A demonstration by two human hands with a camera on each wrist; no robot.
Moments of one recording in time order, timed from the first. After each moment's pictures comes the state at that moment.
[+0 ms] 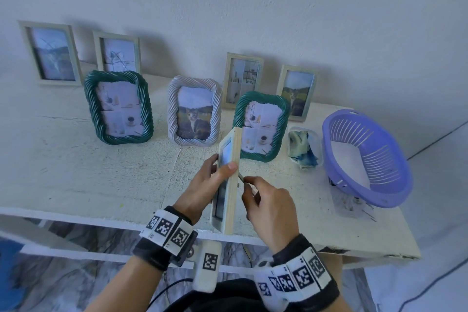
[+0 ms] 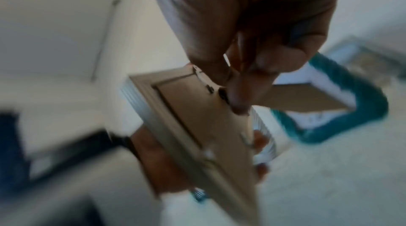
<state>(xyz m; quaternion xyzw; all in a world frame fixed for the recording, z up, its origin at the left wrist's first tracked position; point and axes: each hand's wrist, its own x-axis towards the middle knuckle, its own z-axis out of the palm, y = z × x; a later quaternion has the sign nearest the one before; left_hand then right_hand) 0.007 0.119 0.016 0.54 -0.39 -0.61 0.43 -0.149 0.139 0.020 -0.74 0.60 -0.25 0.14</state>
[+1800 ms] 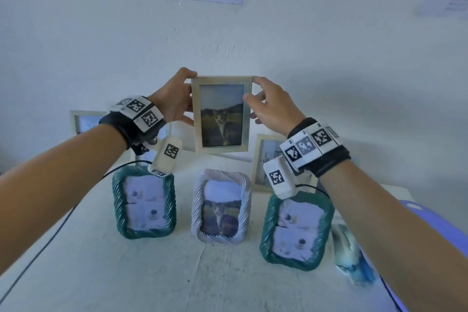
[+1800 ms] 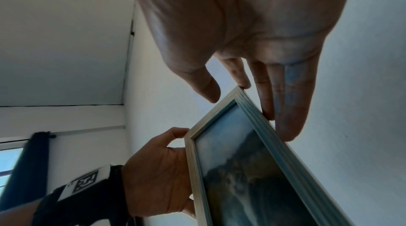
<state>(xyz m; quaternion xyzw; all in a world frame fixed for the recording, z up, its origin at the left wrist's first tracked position) 0.185 -0.155 0.212 0.54 -0.48 -0.57 0.39 -0.050 -0.176 0.206 -0.79 0.44 -0.32 0.27</state>
